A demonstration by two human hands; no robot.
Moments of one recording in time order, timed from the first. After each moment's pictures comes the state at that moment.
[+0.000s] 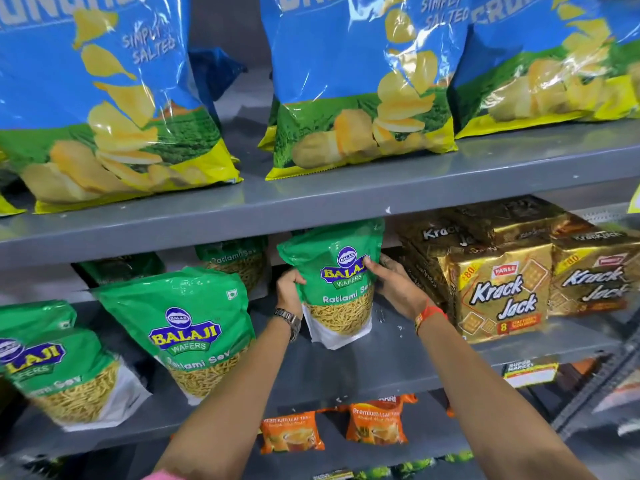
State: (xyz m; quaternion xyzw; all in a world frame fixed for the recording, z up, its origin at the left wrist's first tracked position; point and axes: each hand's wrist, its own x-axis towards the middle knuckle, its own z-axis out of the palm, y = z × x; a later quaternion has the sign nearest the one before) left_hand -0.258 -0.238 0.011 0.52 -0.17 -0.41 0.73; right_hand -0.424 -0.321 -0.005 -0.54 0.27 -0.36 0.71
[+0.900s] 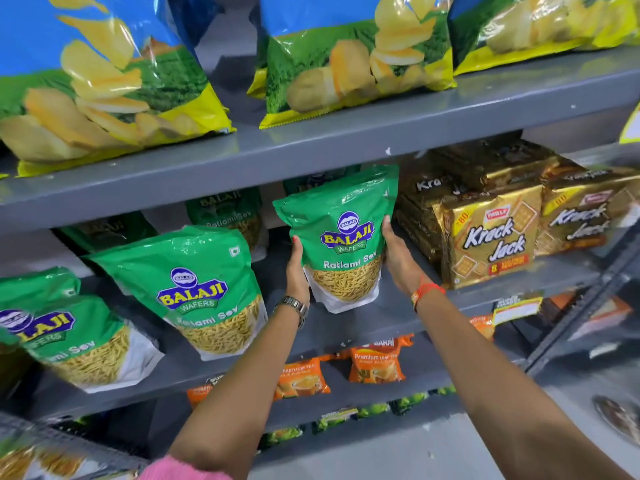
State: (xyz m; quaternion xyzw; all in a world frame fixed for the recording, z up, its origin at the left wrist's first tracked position) left_hand -0.287 -0.198 -0.001 0.45 -0.21 -0.50 0.71; right_hand -0.427 -0.280 -0.014 -0.51 0.39 -0.38 0.66
